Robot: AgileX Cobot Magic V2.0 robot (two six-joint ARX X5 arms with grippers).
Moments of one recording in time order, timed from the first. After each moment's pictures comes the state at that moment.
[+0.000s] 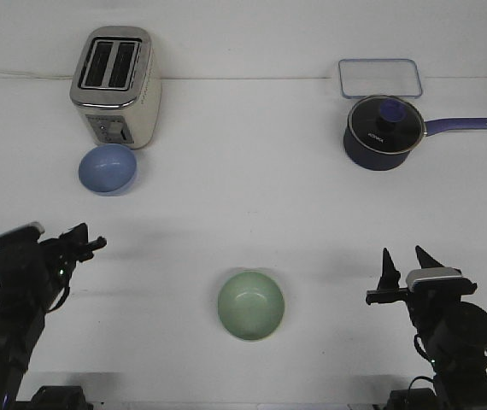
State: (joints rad) left arm 0.00 0.86 0.77 -0.27 0.08 -0.41; right arm 0.06 0.40 0.52 -0.34 -0.06 0.05
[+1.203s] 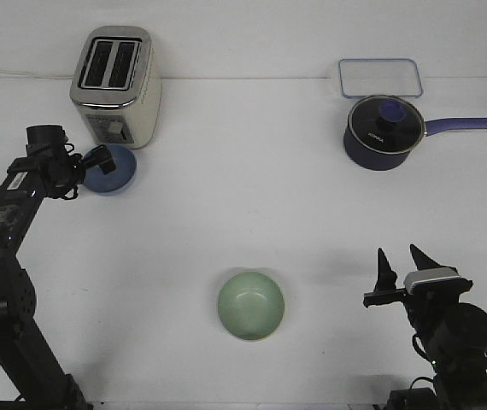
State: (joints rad) left arm 0.15 1.96 1.55 -0.42 0.15 -0.32; right arm 0.07 0.39 0.52 -0.33 -0.10 0.05
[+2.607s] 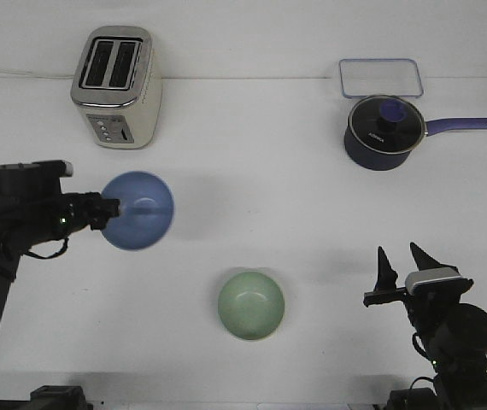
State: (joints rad) left arm -0.03 1.20 1.29 -0.76 0.45 -0.11; right arm 0.07 0.39 0.52 -0.31 -0.11 0.05
